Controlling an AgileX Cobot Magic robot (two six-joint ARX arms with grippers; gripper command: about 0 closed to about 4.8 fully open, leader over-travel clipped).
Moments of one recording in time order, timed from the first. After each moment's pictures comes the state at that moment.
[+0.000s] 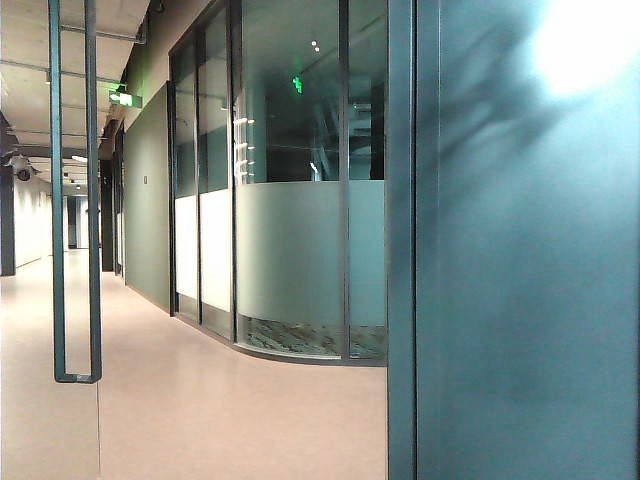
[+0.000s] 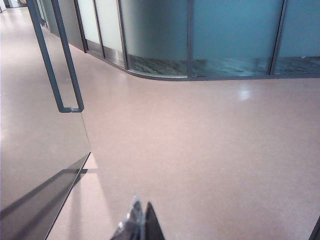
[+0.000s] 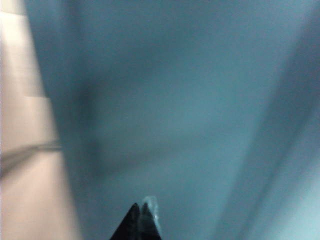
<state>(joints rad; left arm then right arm) -0.06 0.00 0.01 -0.03 -0.03 0.07 0.25 0.51 0.62 -0.18 0.09 -0.06</state>
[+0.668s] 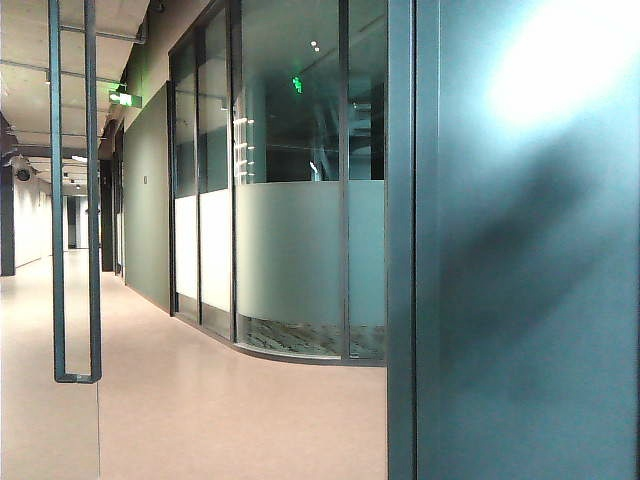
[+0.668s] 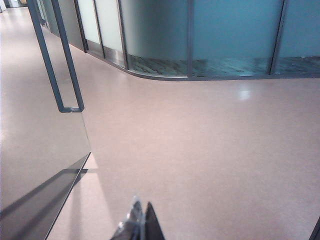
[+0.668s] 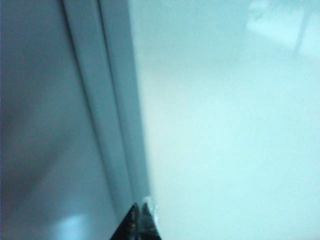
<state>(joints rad) -0.06 0.00 0.01 -0.03 -0.03 0.07 -0.06 0.13 0.13 -0.13 0.15 0.10</state>
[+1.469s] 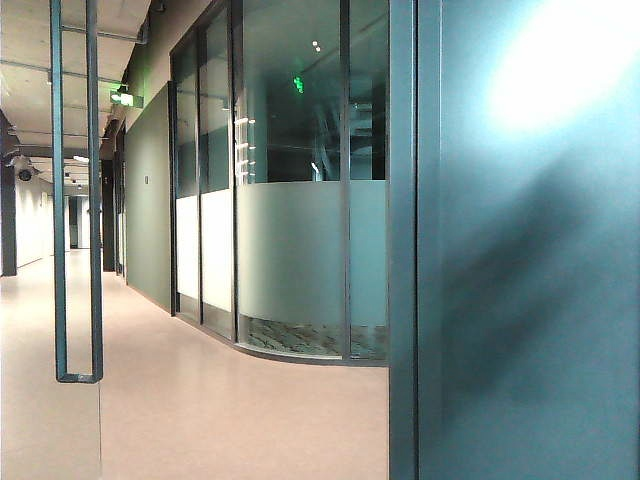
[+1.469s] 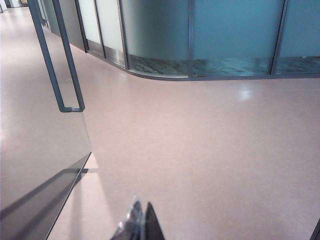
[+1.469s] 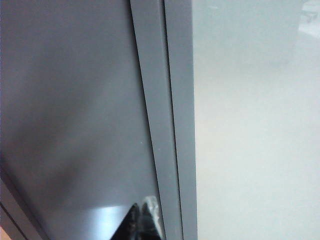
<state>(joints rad) -0.06 0.00 0.01 -0.03 -0.03 0.07 -0.05 0.00 0.01 -0.08 0.02 0.12</state>
